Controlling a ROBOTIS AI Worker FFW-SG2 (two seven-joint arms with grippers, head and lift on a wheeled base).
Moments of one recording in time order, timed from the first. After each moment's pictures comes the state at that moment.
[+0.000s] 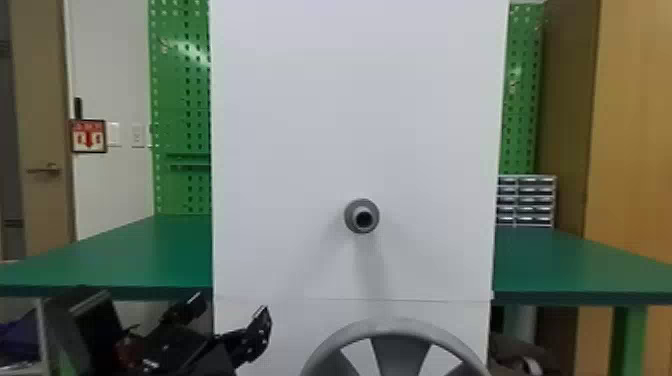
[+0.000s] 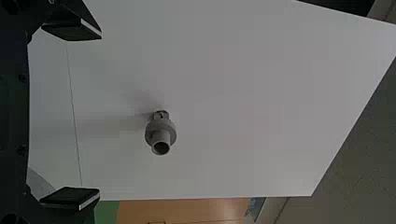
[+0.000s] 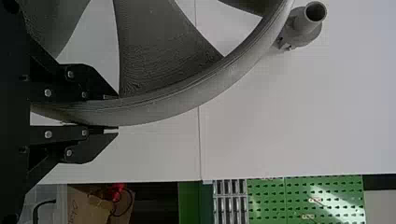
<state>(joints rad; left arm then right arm) -0.14 0.16 -0.05 -2.15 0.41 0.41 -0.23 0.08 -0.06 0.04 -1.89 -0.12 0.14 -0.05</state>
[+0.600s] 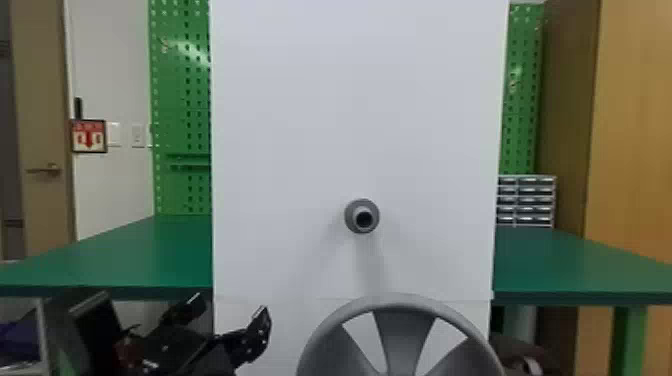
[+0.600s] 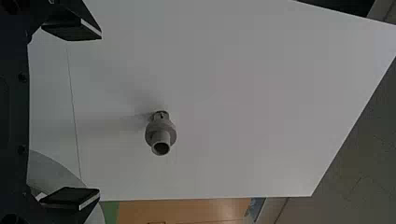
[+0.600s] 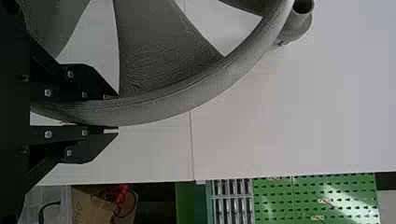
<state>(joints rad) -0.14 0.16 -0.05 -2.15 0.41 0.41 -0.23 0.06 -0.07 0.02 -2.04 -0.16 0.37 -0.05</state>
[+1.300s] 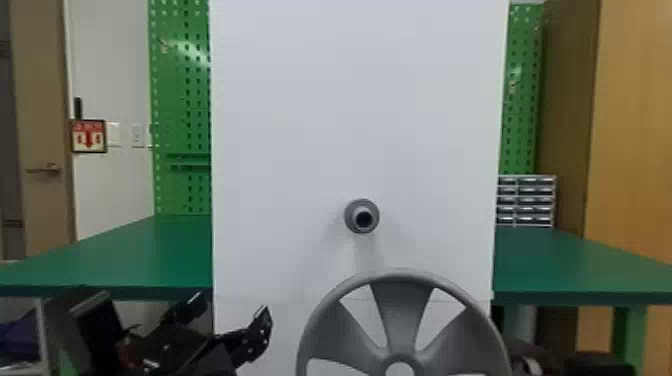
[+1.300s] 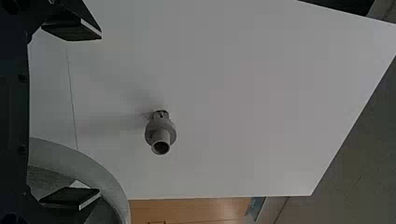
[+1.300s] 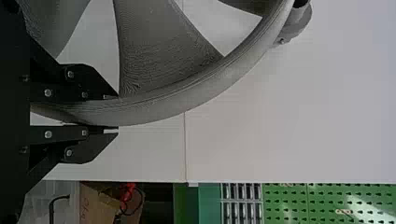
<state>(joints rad) -0.14 0.16 -0.05 -2.15 0.41 0.41 -0.23 -0.05 -0.08 -0.01 -2.18 -0.18 0.71 -0.05</state>
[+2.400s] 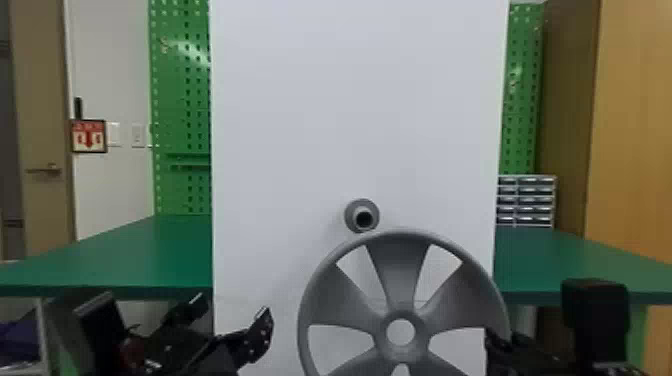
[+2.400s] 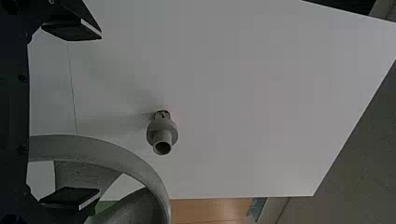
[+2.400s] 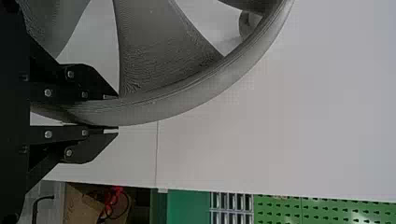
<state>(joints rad) -0.15 0.16 -0.06 -2.14 0.41 0.41 -0.23 -0.24 -0.11 -0.04 -2.26 -0.20 1.00 -0.01</state>
